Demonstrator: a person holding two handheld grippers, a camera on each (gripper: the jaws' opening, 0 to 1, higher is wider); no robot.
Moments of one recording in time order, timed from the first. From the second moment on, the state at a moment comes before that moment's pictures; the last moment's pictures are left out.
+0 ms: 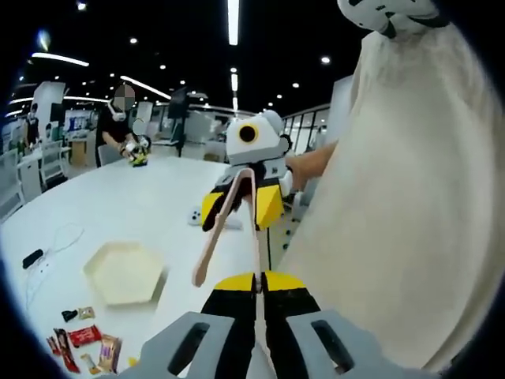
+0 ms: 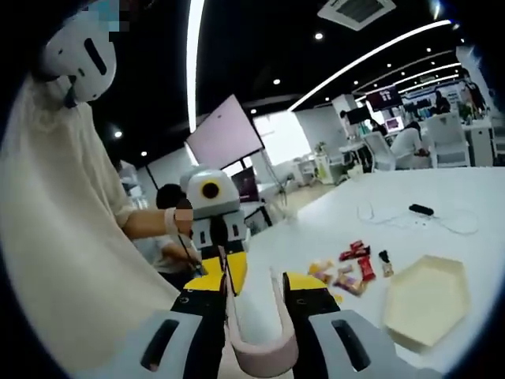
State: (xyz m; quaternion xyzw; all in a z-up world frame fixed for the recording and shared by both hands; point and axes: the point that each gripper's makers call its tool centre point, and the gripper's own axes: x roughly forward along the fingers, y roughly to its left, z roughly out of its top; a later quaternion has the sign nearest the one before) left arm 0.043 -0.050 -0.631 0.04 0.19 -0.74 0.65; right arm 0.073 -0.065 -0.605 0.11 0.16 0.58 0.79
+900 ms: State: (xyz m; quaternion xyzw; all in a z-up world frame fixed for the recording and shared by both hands) left arm 0.038 -0.060 -0.623 0.03 0.17 -0.75 0.63; right arm 0.065 -0.046 -0.615 0.04 0.17 0.61 0.77
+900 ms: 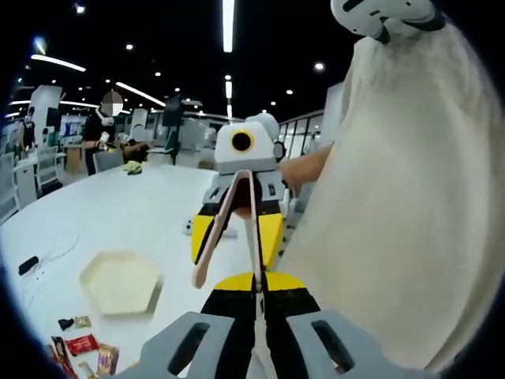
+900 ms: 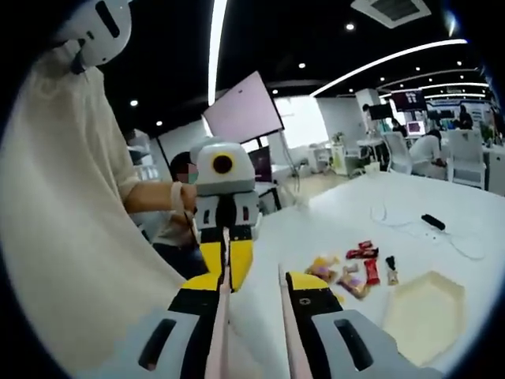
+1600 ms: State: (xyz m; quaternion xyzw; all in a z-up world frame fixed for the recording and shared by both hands) left arm 0.049 -0.065 -0.609 -0.01 0.15 -0.74 0.65; right arm 0.081 -0.051 -0.597 0.09 0.15 0.59 0.79
